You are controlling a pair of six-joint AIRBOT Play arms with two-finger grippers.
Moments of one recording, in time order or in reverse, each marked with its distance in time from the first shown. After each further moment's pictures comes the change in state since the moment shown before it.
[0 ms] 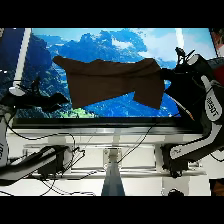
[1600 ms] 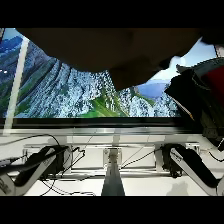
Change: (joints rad) left arm 0.084 0.279 0.760 -0.180 0.280 0.098; right arm 0.006 0.818 0.165 0.225 0.043 -0.116
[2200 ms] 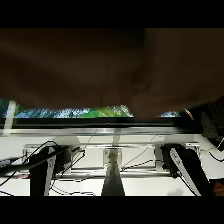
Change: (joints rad) left arm 0.110 0.324 0.033 0.150 0.176 -0.011; right arm 0.000 0.167 0.338 0.198 0.029 -0.015
